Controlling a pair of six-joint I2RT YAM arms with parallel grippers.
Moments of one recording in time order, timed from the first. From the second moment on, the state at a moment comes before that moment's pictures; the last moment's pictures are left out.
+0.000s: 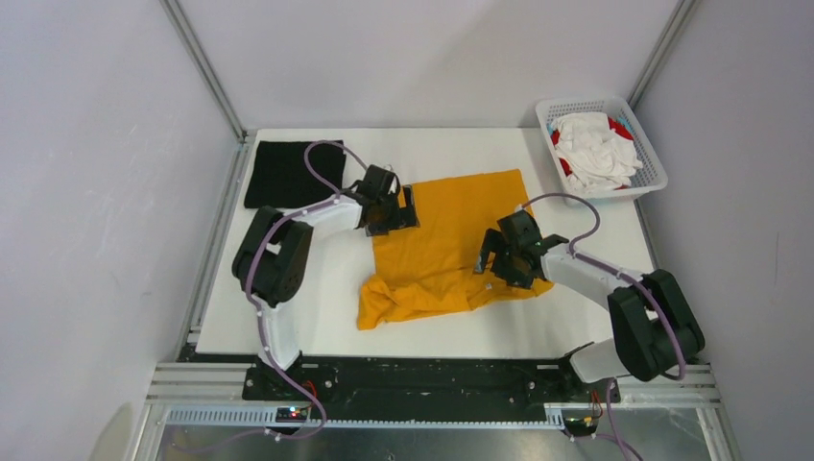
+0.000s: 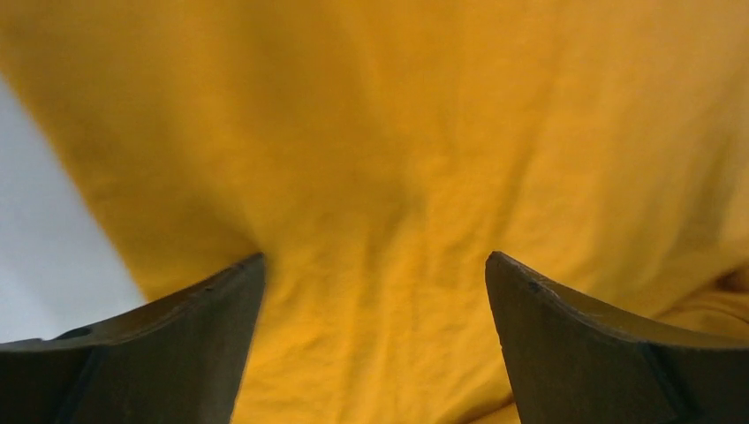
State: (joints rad) left arm -0.48 1.91 1.24 -0.26 0.06 -0.60; right arm 0.48 1.40 0.72 -0.43 0.06 0.76
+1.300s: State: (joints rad) left arm -0.83 1.31 0.69 -0.19 -0.08 -0.77; right arm 0.30 1.87 1.59 -0.55 0.01 0.42
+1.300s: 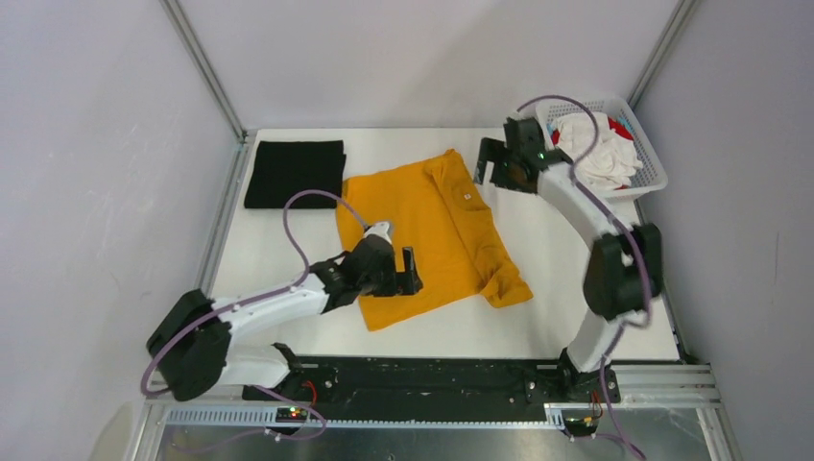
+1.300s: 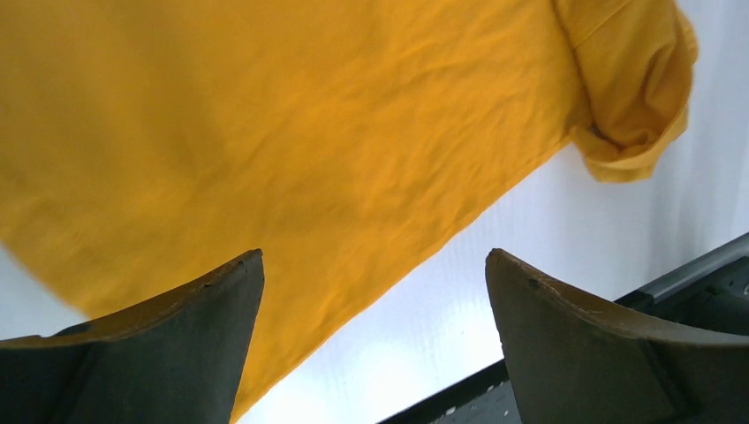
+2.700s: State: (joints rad) left arm -0.98 1.34 0.64 -0.51 -0.22 -0.91; right arm 0.55 1.33 0.93 -0.50 0.30 0.58
